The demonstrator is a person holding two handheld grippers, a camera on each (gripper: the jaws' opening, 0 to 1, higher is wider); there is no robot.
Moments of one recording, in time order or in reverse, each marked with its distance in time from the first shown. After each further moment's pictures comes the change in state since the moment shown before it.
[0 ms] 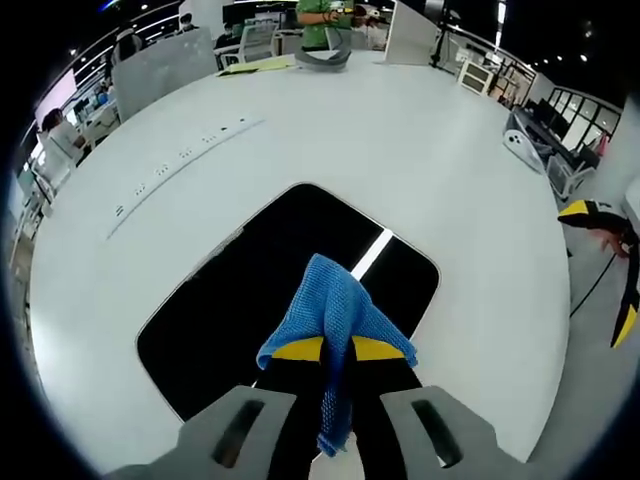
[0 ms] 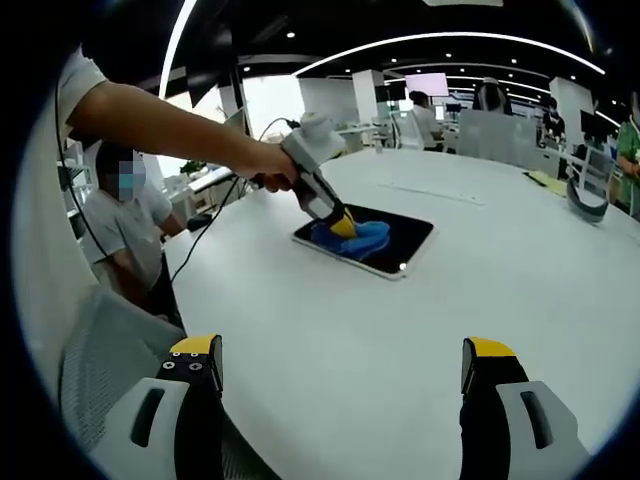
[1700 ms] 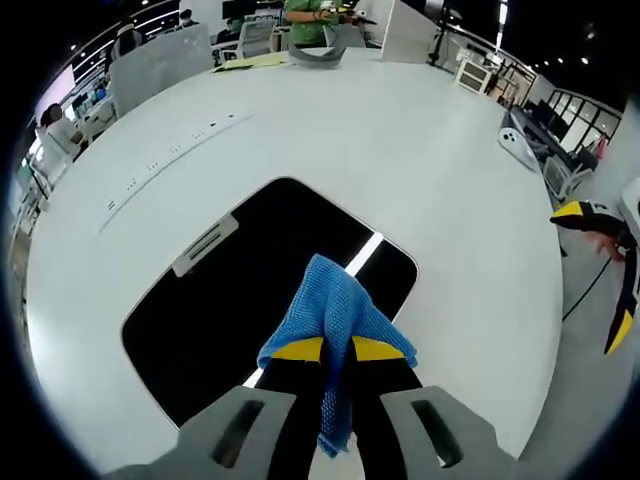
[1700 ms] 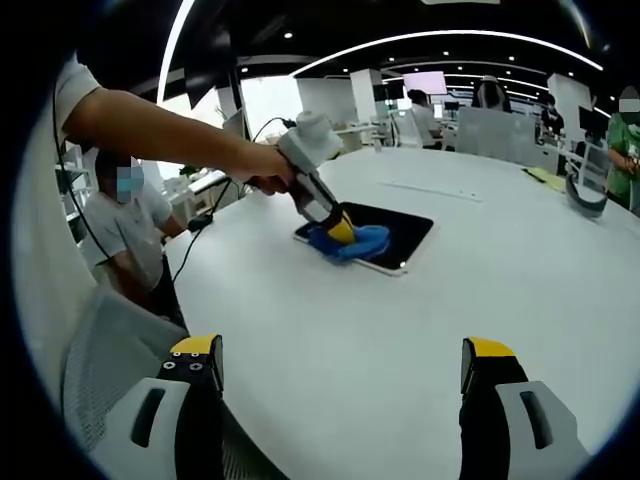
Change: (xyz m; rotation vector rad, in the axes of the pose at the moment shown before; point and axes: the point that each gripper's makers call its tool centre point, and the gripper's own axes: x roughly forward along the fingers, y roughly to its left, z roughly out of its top) left arm 0.001 -0.019 -0.003 -0.014 0.016 -0.018; right arm -0.002 0.002 -0.002 0.012 0.000 0.001
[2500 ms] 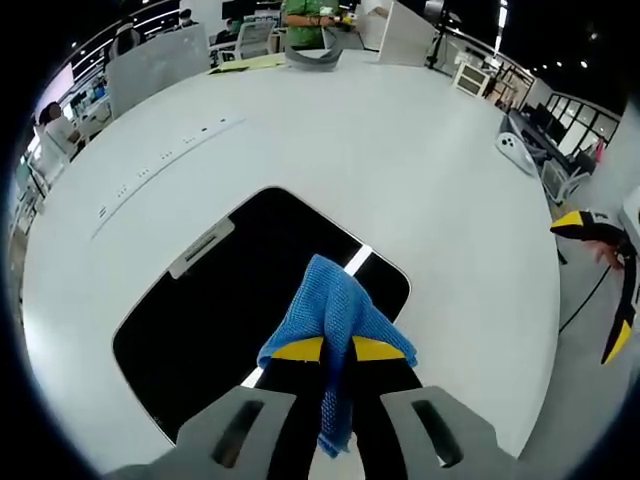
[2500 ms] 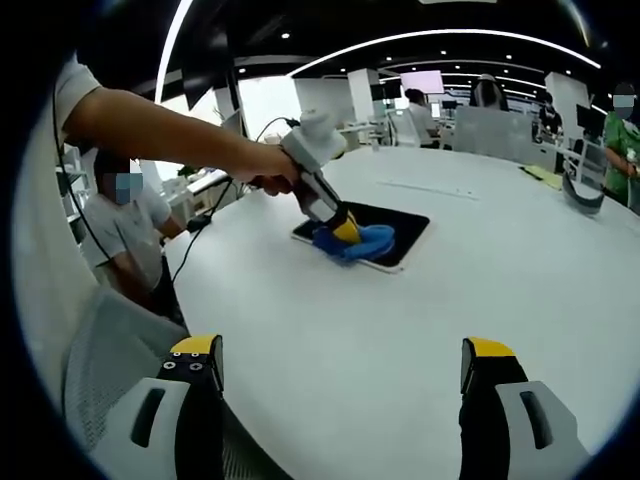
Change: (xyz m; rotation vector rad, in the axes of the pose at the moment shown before) left arm 0.007 -0.009 0.010 -0.003 -0.008 -0.016; right arm -0.005 -0.003 -0.005 0.011 0.004 -0.005
